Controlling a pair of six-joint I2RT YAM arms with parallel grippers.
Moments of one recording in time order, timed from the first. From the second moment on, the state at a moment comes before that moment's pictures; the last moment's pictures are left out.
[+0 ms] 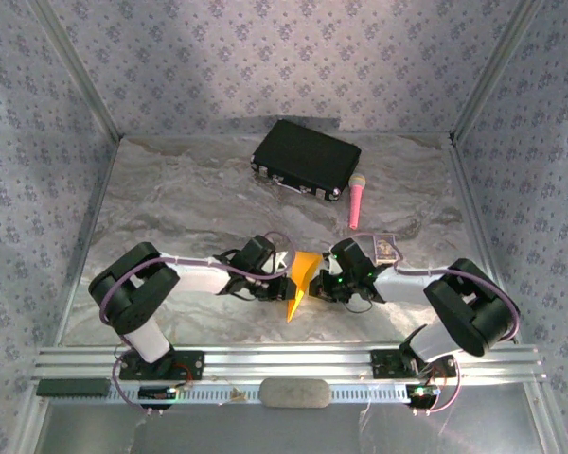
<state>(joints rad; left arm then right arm) -0.86 1.66 0.66 0.08 0.54 -0.81 0.67 1.46 0.44 0.07 -0.49 0.86</state>
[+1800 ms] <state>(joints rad) -0.94 1.65 0.95 -0.62 -0.11 -0.79 0.68 1.21 0.44 -0.11 -0.30 0.85</state>
